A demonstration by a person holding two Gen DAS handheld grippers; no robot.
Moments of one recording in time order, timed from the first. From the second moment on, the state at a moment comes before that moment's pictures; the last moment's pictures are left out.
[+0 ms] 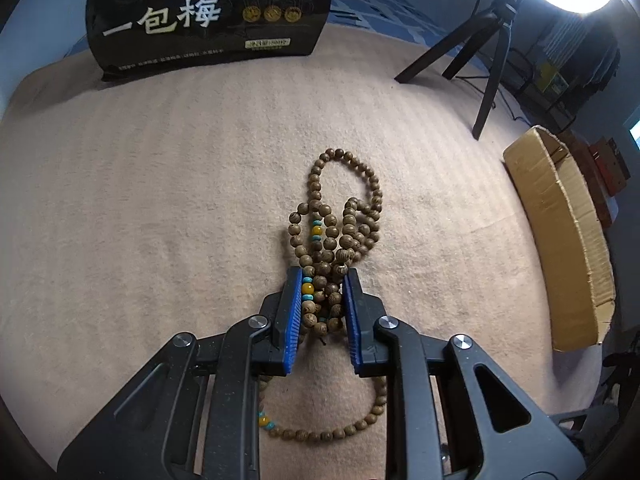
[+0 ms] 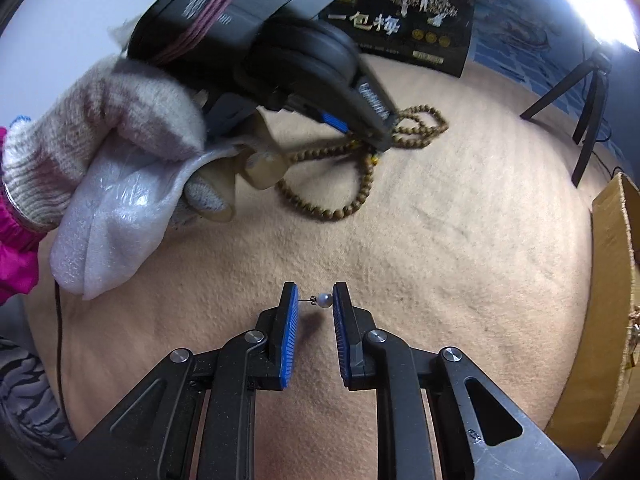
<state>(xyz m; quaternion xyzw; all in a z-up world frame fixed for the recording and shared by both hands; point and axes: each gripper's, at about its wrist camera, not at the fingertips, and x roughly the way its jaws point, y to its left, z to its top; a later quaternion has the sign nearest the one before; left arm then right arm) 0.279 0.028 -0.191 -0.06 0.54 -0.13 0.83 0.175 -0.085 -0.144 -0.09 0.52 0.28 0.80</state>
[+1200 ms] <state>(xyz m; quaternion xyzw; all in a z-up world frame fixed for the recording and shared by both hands) 0.225 -0.013 -0.041 -0.07 0.44 -0.18 0.88 0.170 -0.209 -0.035 -0.02 0.45 0.17 0.88</state>
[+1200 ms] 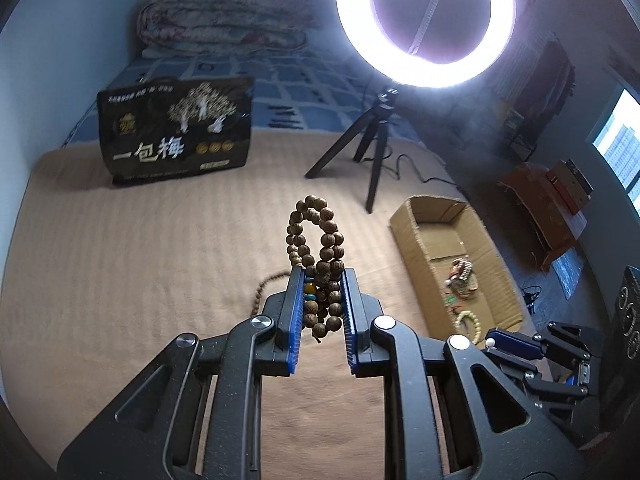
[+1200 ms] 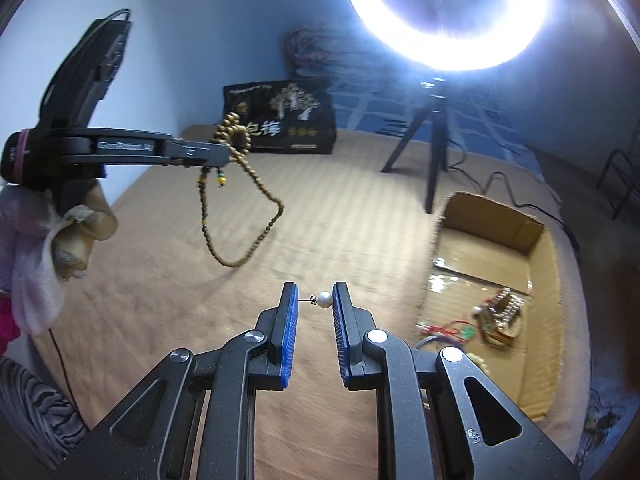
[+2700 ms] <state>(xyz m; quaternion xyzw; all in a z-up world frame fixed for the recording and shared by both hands) 0.272 -0.229 0.016 -0.02 0.38 -0.30 0.87 0.164 -0.343 -0.044 0.04 0.49 0.06 0.87</state>
